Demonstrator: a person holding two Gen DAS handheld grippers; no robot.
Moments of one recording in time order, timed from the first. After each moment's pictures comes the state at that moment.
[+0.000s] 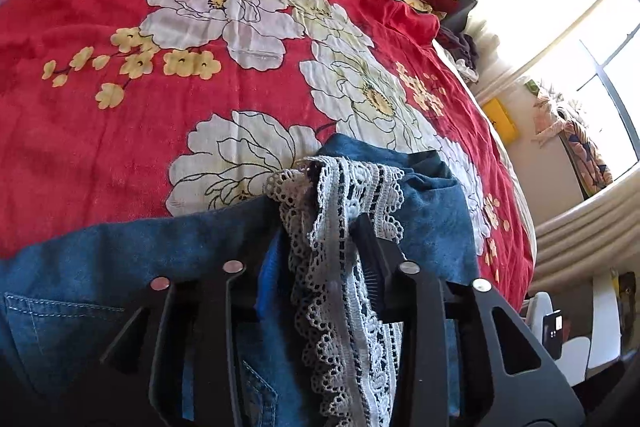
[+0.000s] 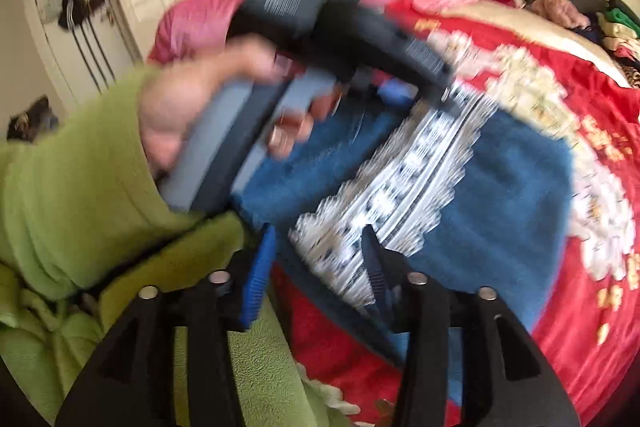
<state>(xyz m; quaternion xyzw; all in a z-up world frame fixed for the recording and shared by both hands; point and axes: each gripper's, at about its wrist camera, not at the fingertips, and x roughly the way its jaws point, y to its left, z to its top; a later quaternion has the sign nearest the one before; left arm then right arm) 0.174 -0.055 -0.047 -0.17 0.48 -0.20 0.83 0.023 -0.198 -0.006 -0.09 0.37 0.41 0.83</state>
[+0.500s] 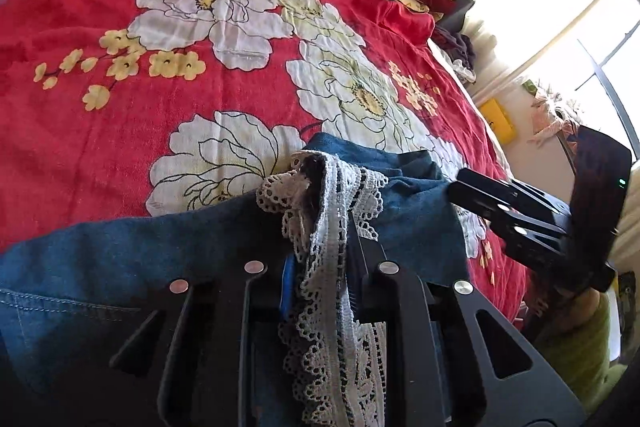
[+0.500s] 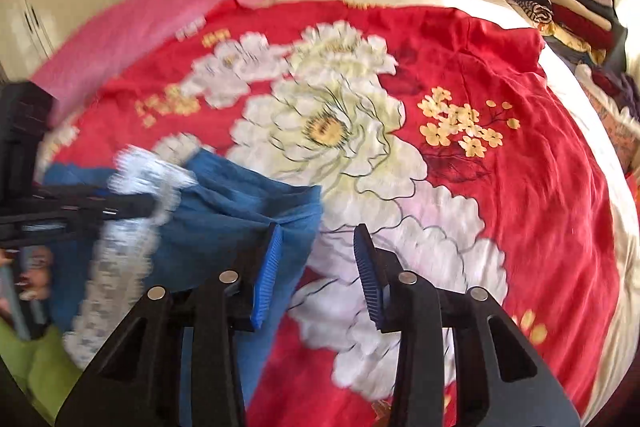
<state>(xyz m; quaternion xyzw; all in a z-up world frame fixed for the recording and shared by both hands) 0.170 -0.067 -0.039 -0.17 0.48 -0.20 0.84 0.197 -0.283 -0.011 -0.08 0.45 0.21 0.87</state>
